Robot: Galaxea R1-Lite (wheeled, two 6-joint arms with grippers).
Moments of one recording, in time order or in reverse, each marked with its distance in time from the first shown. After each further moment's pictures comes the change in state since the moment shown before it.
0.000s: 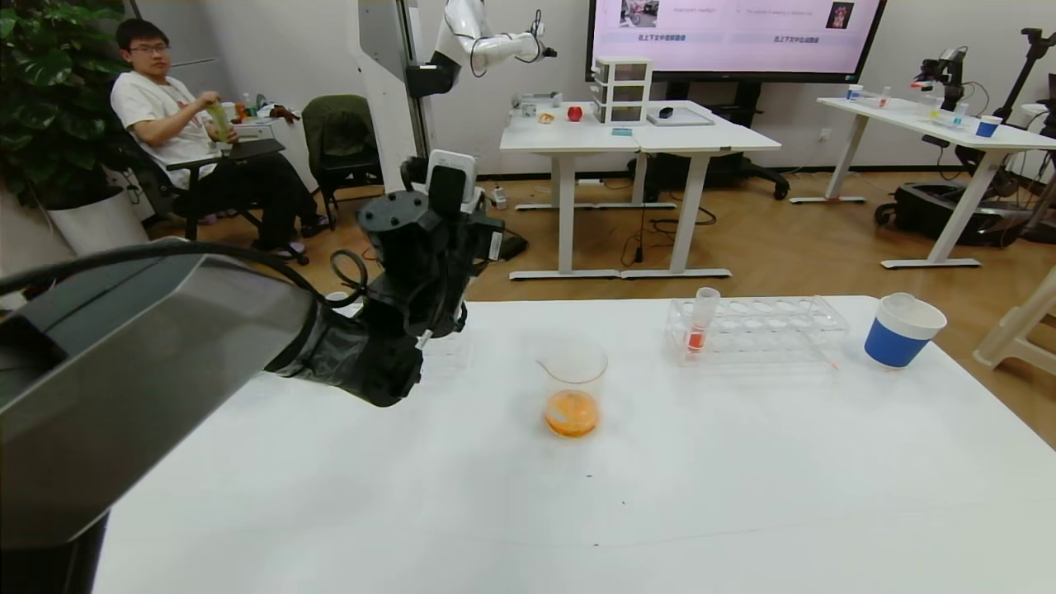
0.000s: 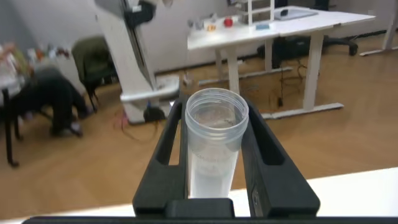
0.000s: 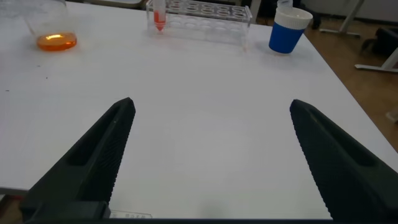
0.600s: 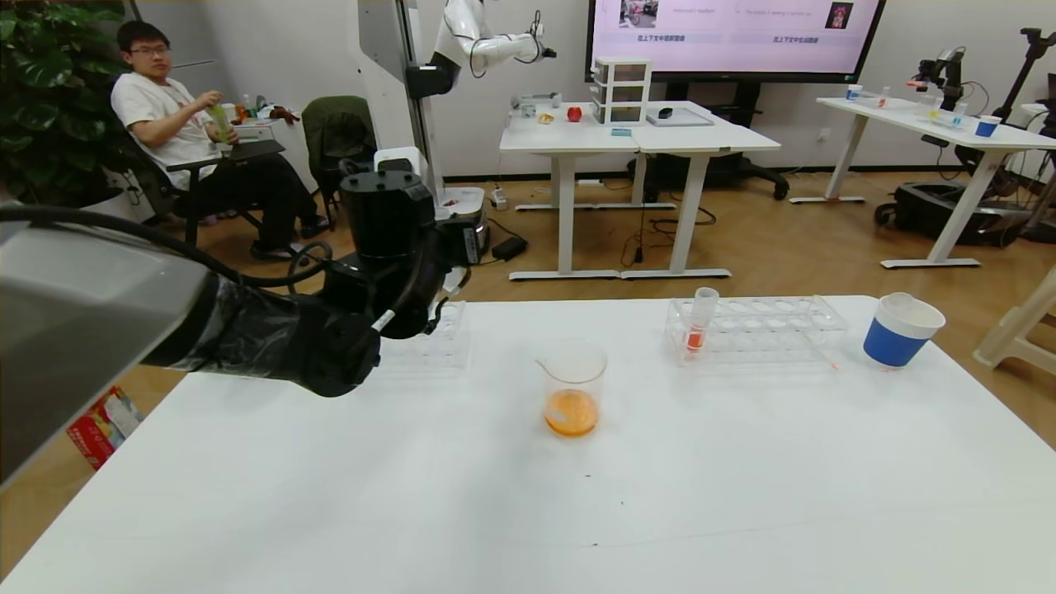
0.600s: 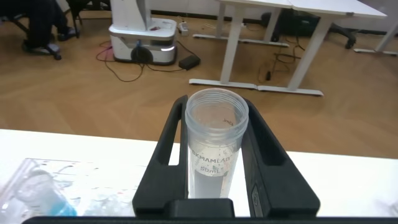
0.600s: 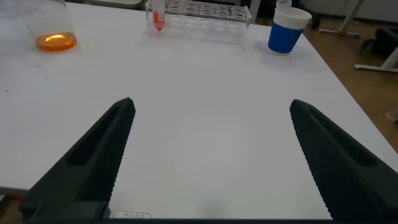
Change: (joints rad) left arm 0.043 -0.156 0.079 0.308 0.065 -0.338; right arm 0.000 0.000 0.000 0.000 0.000 0.000
